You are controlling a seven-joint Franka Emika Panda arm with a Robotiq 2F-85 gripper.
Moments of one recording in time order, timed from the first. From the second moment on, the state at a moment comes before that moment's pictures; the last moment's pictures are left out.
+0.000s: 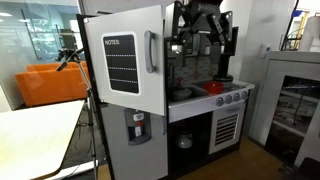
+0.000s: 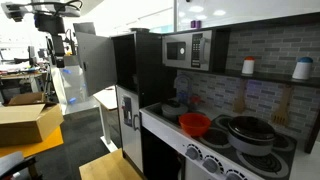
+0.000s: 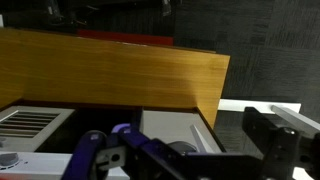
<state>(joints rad) 0.10 -0.59 0.18 -2.55 0.16 1.95 0.27</state>
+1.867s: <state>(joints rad) -0.08 -0.50 -0.07 -2.46 0.07 2.12 0.14</state>
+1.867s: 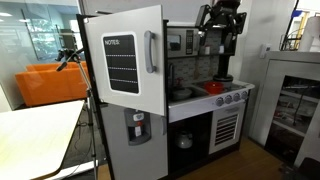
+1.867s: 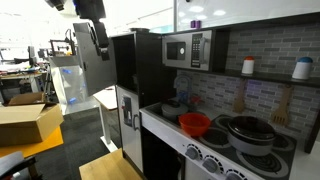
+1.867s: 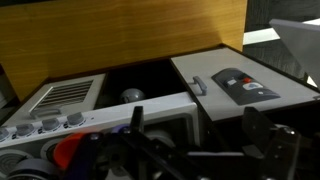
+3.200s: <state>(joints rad) -0.16 -0.34 -0.13 -2.36 0.04 2.38 0.18</state>
